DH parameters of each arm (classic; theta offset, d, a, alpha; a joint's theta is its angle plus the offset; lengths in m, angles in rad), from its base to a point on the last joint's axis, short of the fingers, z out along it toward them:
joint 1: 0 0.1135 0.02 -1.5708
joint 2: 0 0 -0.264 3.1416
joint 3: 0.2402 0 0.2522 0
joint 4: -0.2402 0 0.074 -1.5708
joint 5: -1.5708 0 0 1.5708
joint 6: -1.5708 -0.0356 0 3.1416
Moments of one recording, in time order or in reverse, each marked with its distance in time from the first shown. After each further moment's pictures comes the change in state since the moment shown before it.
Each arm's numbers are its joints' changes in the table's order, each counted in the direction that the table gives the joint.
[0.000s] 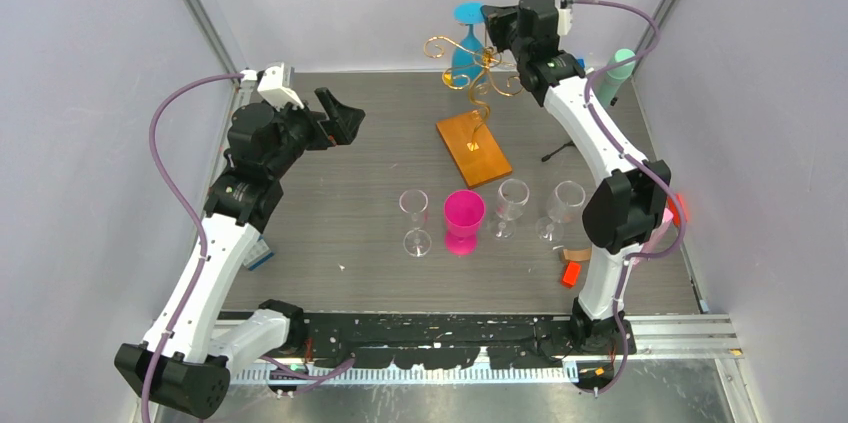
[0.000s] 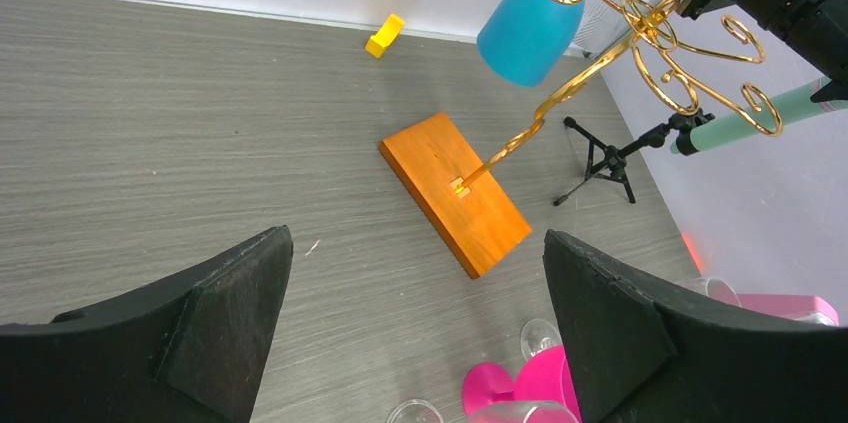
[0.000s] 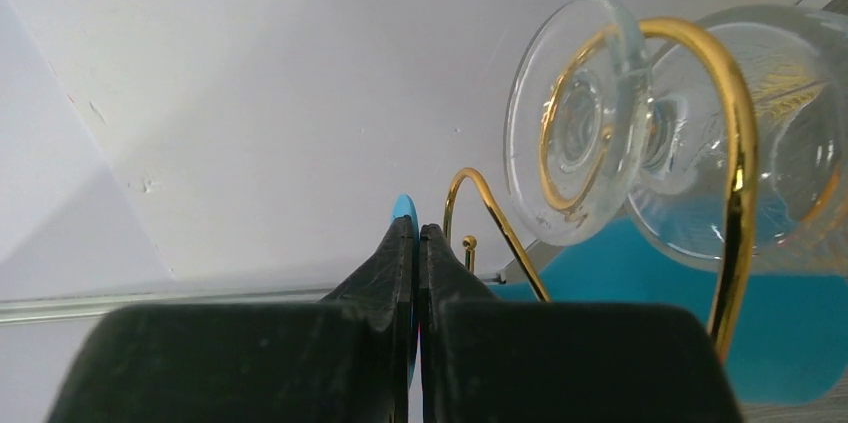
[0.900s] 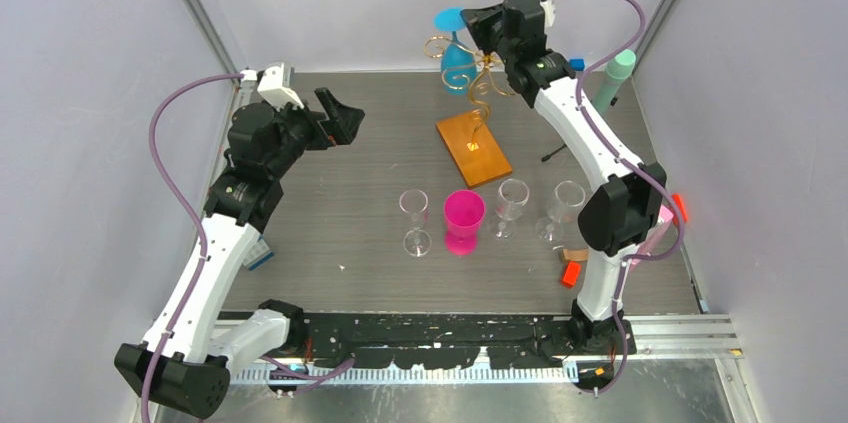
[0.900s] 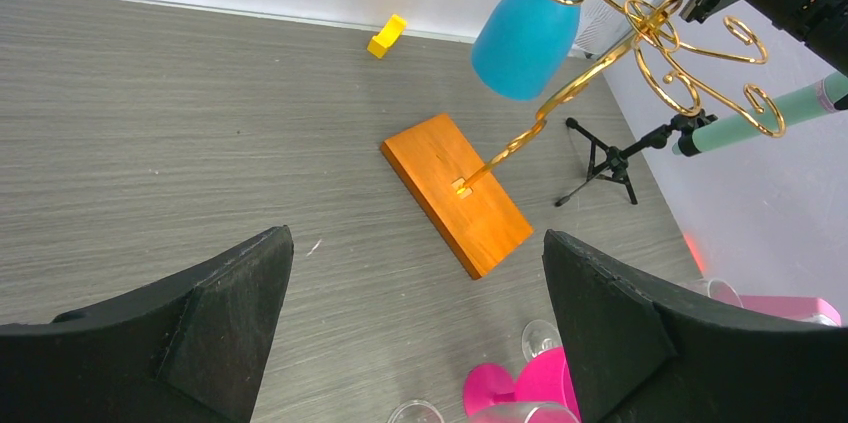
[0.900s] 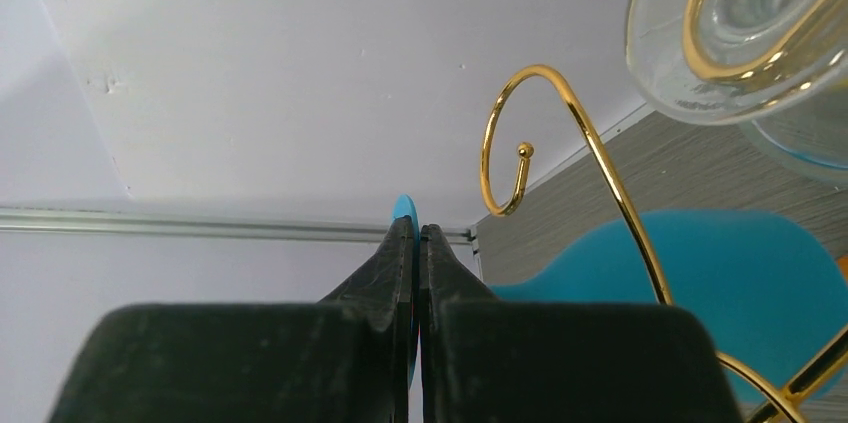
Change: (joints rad) left arm -0.002 0.000 0.000 0.000 0.007 -0.001; right arm 0.067 0.000 0.050 -0.048 0.026 0.124
